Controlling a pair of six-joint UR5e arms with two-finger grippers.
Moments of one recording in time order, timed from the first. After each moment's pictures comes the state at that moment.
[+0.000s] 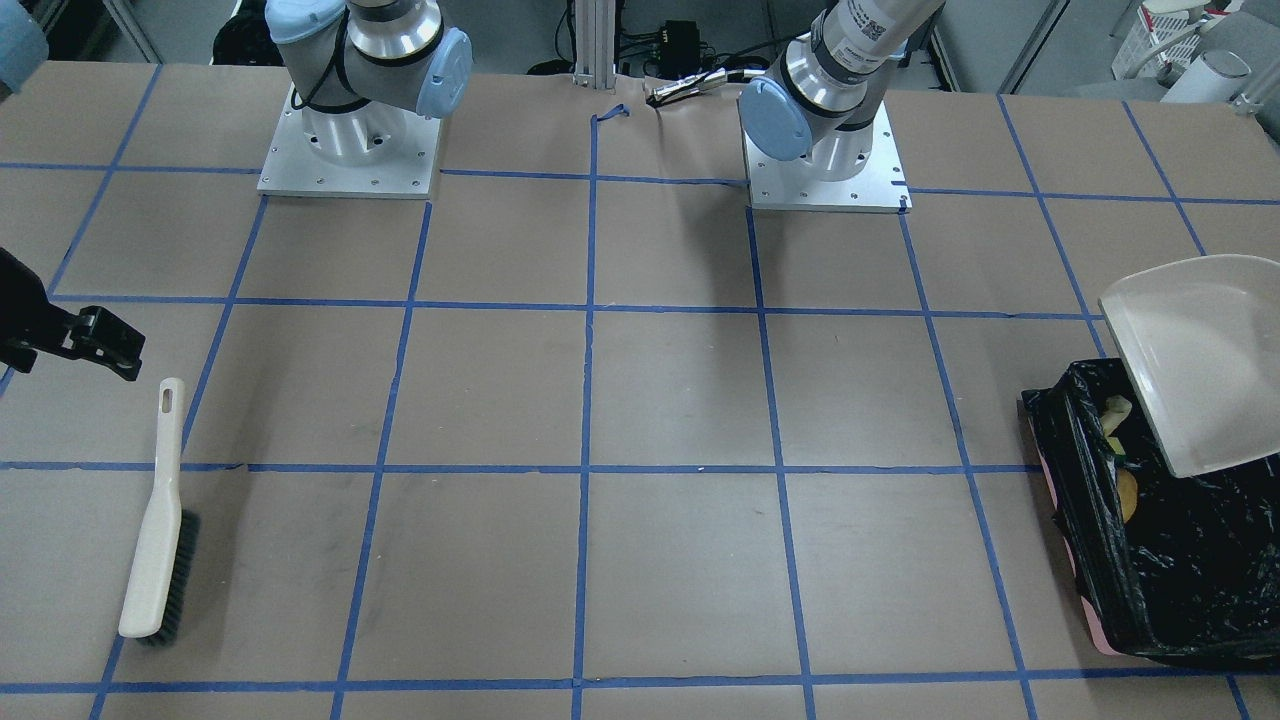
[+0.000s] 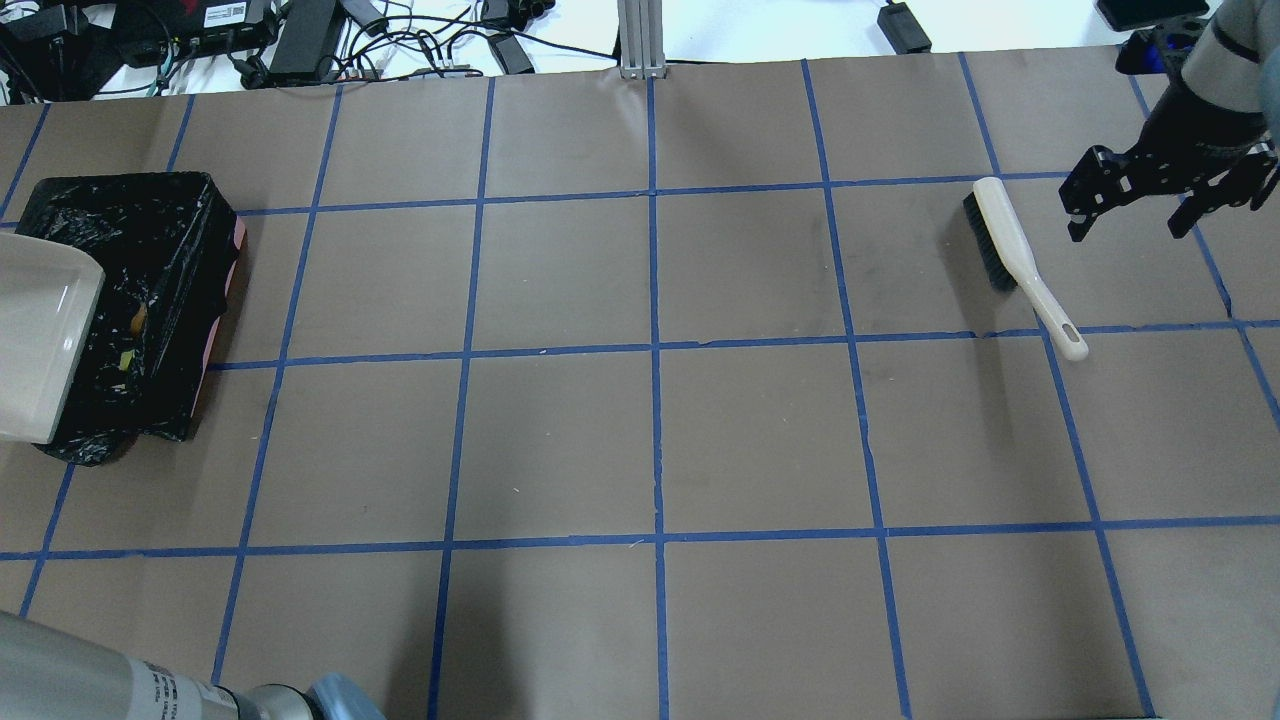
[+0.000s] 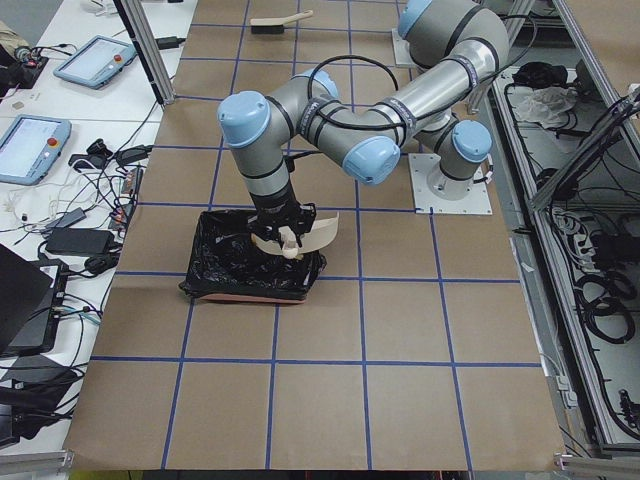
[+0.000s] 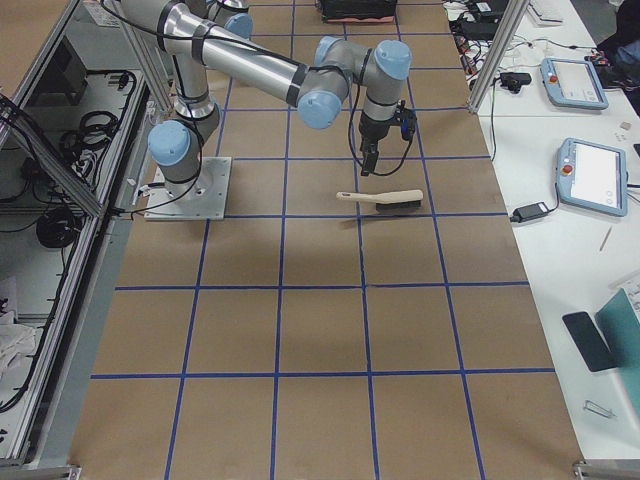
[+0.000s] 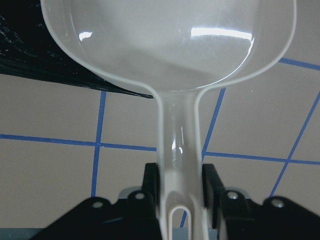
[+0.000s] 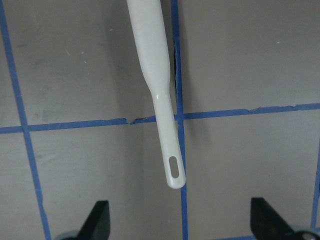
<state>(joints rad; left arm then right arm) -0.81 -1.93 -1.13 -1.65 1.80 2.20 1.22 -1.43 1.62 -1.72 -1.64 -0.29</state>
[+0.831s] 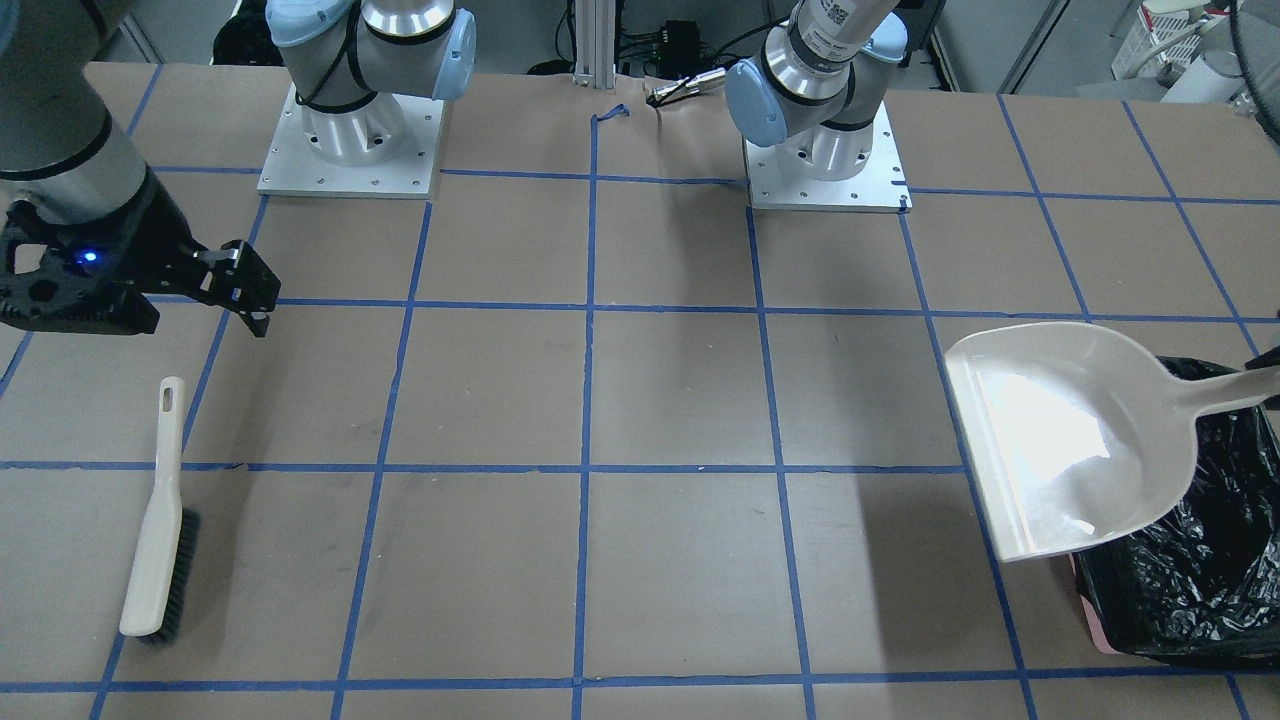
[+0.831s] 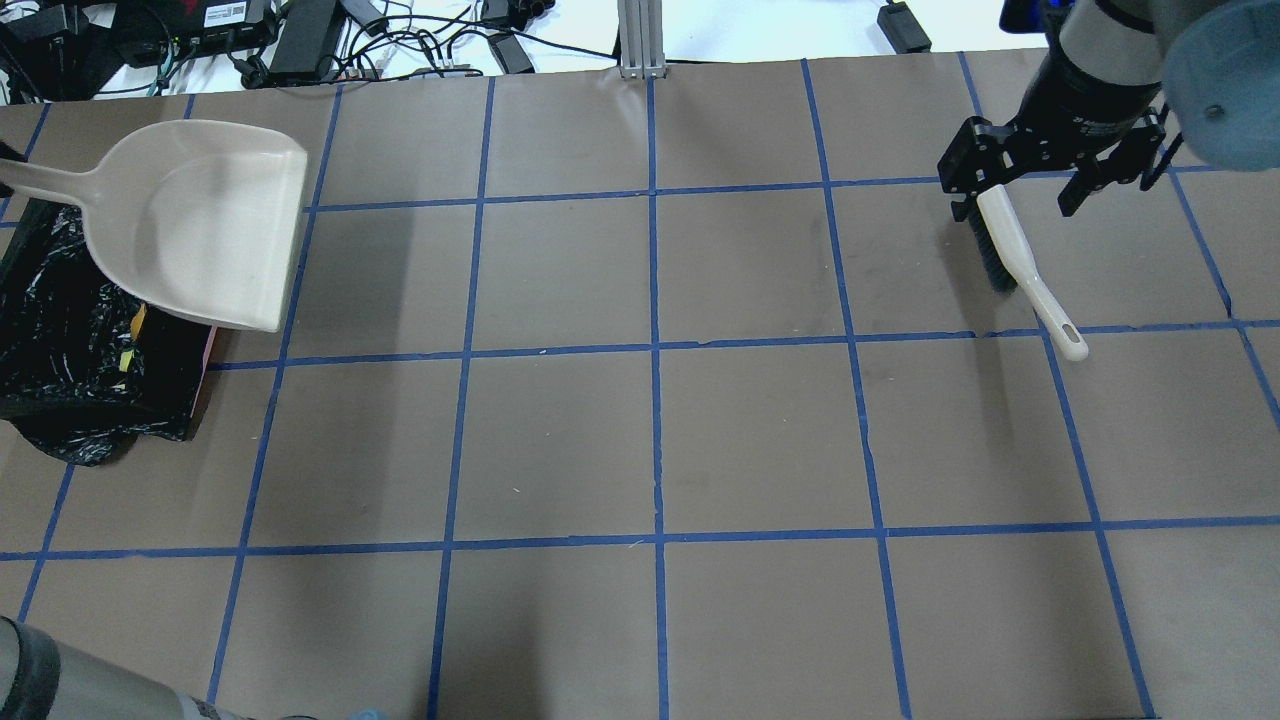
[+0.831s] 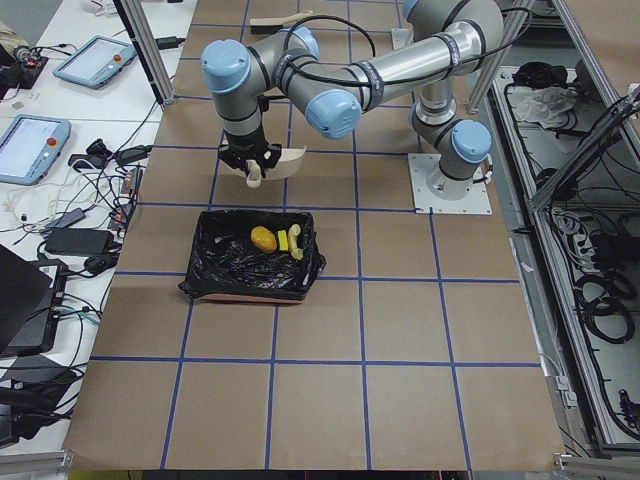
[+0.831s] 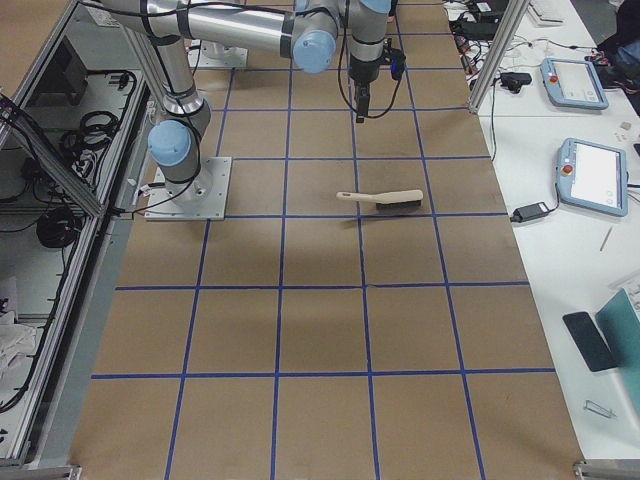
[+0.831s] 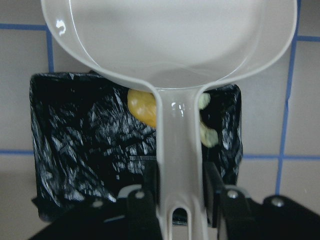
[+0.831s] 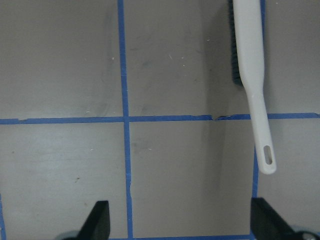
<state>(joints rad) -1.05 -1.92 -1.18 -1.67 1.47 2.08 1.45 -1.50 1.61 -1.69 -1.58 -0.13</state>
